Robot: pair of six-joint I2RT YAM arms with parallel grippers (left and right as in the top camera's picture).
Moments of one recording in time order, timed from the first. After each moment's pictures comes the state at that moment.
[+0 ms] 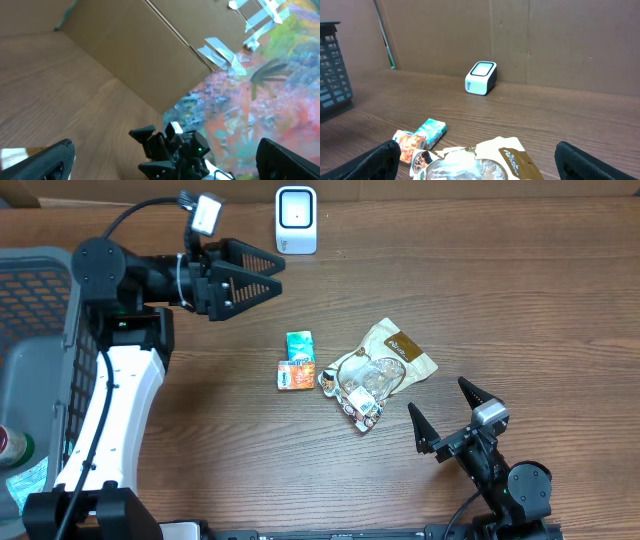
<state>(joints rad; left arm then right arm) 0.04 1.52 1.19 0.73 1.56 -1.15 0.20 0.01 0.02 -0.01 -0.28 0.07</state>
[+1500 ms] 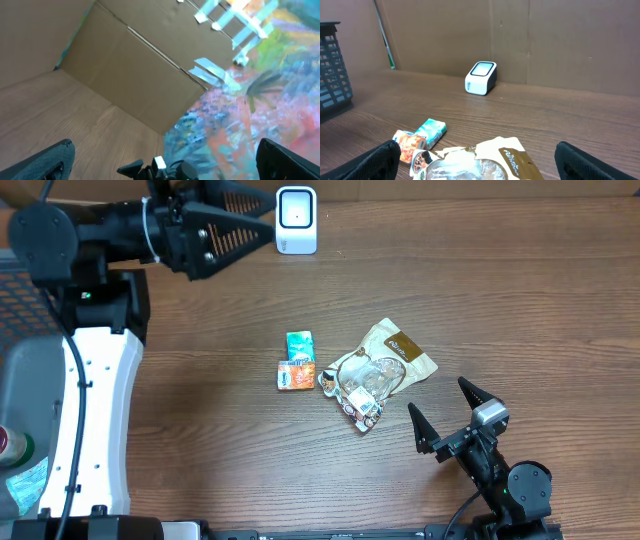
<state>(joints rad) 0.03 1.54 1.56 0.63 1.48 -1.30 0.20 0.01 0.02 -0.01 -0.28 0.07</state>
